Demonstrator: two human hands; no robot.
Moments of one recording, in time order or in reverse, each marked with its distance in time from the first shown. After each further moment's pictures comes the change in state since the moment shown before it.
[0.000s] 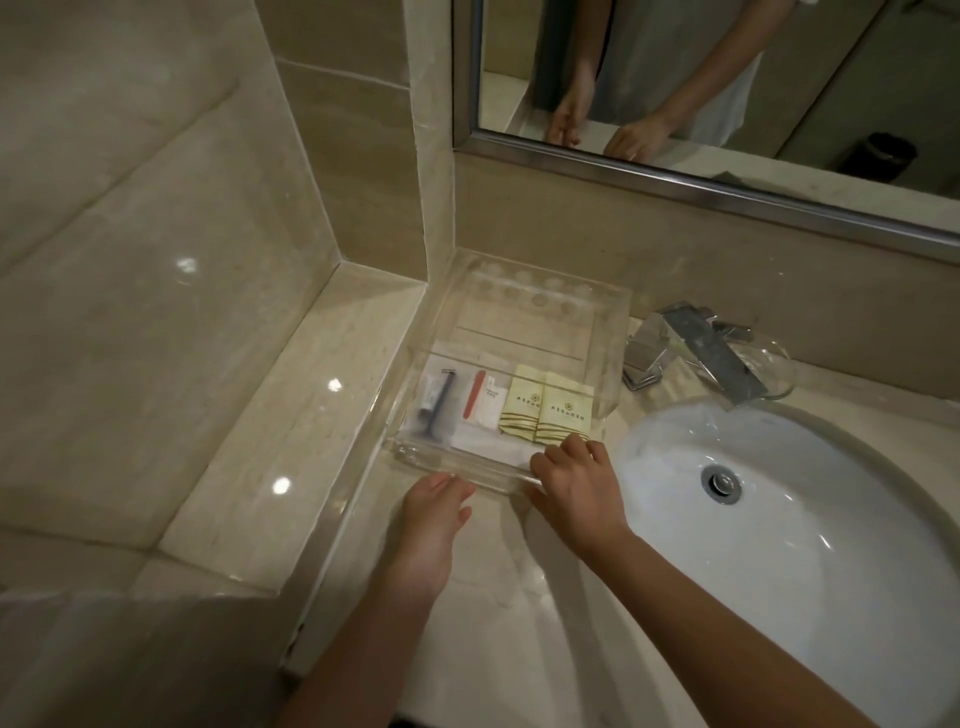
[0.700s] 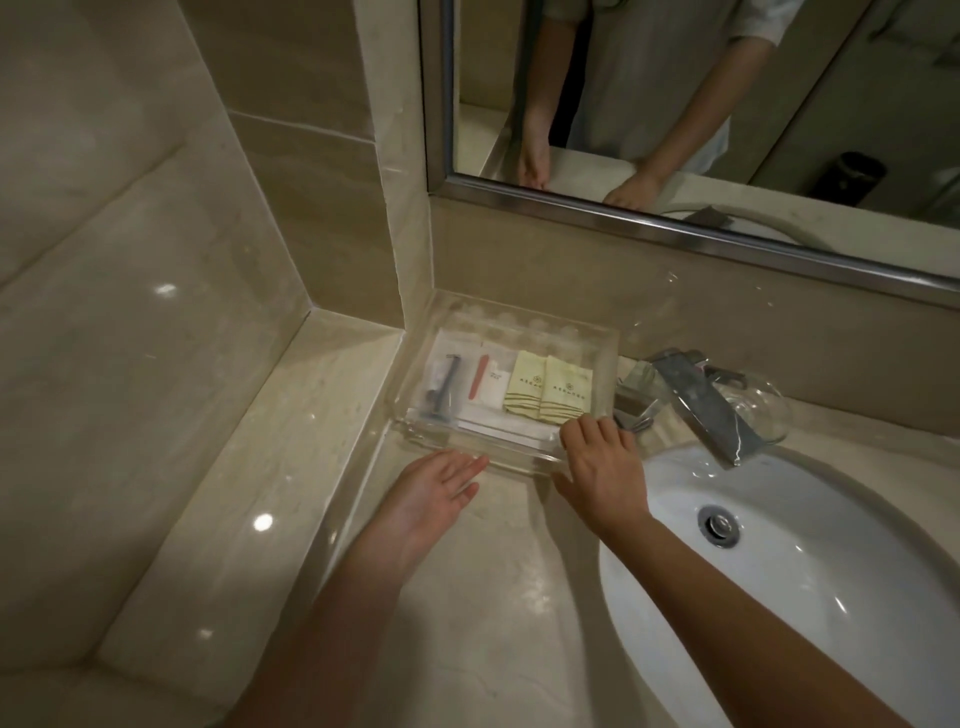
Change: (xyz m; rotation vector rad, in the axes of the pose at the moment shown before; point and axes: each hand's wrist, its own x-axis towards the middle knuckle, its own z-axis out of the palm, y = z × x) left_hand 0.059 0.068 0.038 -0.204 -0.379 -0.129; right_hand 0.059 0.062 0.005 -0.010 0.042 0.165
